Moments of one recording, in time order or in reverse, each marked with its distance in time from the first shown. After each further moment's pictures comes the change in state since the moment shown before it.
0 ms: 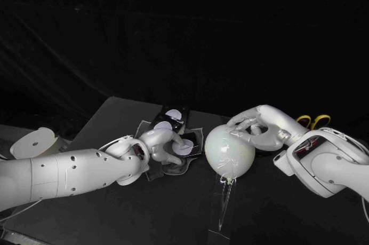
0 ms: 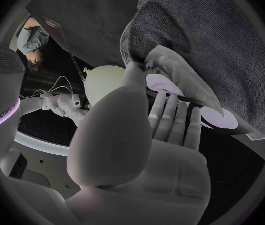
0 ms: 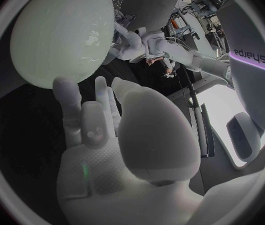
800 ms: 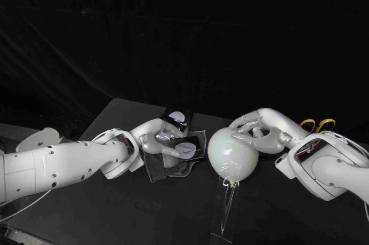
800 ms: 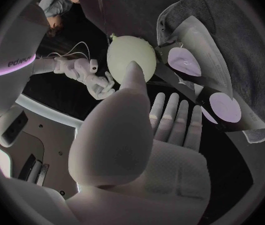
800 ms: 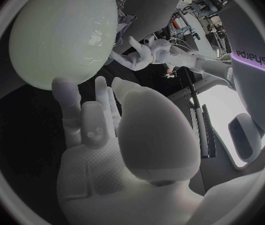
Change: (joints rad) left arm 0.035 -0.126 0.033 0.080 0.325 0.083 0.227; left_hand -0.008 -0.012 -0.110 0.002 0.000 -0.036 -0.026 -0.020 -0.015 -0.004 0.024 -0.005 -0.003 0.003 0.021 -0.018 0.006 -0.051 0.012 0.003 0.011 -0.001; right arm 0.000 0.023 -0.005 -0.026 0.005 0.001 0.001; right_hand 0.000 0.000 0.000 0.000 0.000 0.000 0.000 0.000 0.001 0.000 0.000 0.000 0.000 0.000 0.000 0.000 0.005 -0.010 0.000 0.000 0.000 0.004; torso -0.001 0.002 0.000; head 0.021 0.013
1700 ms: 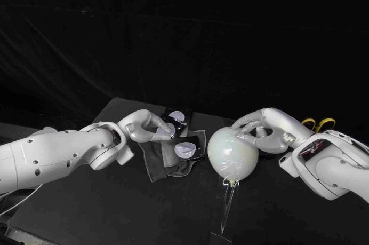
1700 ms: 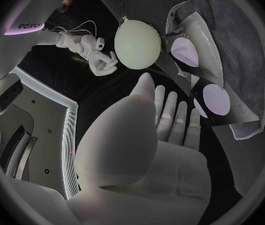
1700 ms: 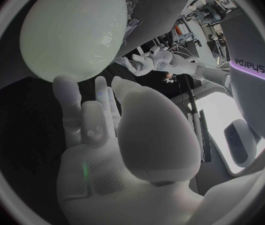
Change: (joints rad) left arm 0.031 -0.088 0.034 -0.001 0.269 0.149 0.040; left_hand 0.072 0.126 0.186 -0.011 0.000 0.191 0.005 0.098 0.036 0.041 -0.031 0.001 0.002 0.000 -0.010 0.012 0.014 0.085 -0.069 0.002 -0.019 -0.006; right arm 0.000 -0.016 -0.001 -0.009 -0.060 -0.002 0.011; right_hand 0.005 -0.005 -0.003 0.003 0.000 0.000 0.003 0.000 -0.002 0.000 0.000 0.000 0.000 0.002 -0.002 -0.007 -0.005 0.007 0.000 0.000 -0.008 -0.010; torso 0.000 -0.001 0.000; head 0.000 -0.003
